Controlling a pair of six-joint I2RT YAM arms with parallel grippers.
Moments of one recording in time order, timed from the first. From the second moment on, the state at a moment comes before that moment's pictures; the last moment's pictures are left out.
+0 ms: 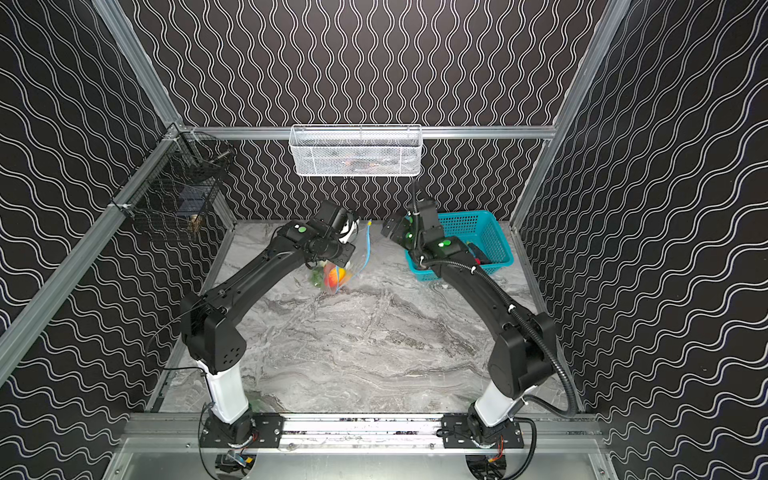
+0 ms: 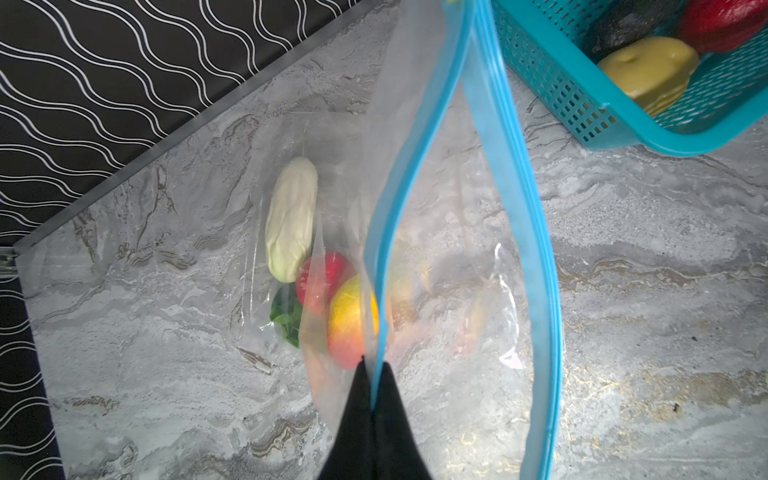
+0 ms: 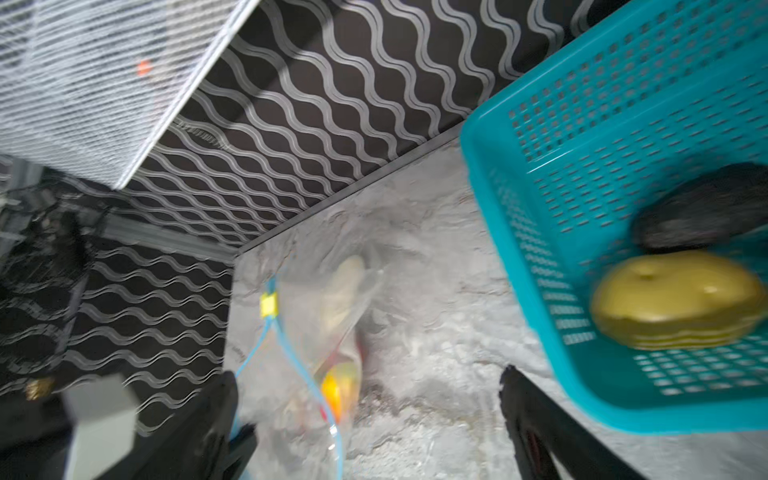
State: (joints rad) left arm -0.58 1.88 1.87 -0.93 -0.20 0.03; right arm 0.42 1.68 1.57 -0.46 0.02 0.79
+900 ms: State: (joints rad) left arm -0.55 1.88 1.82 -0.90 -0.19 0.04; right arm 0.23 2.09 2.10 -1.02 0.14 0.70
